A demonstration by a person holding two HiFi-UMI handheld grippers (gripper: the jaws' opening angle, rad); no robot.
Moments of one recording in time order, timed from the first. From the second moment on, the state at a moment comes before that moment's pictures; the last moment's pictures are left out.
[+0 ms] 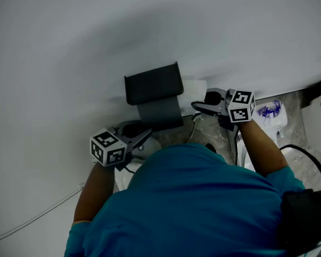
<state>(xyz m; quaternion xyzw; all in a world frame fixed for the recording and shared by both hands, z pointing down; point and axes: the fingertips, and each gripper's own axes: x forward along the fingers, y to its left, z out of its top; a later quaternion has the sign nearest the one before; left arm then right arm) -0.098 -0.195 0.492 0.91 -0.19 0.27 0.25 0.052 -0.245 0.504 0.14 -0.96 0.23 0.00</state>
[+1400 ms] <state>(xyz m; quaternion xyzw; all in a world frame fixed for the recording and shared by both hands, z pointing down) -0.098 -0.196 0.494 0.92 -0.19 0.26 0.24 0.011 -0.275 0.516 0.30 -0.92 0.07 0.23</state>
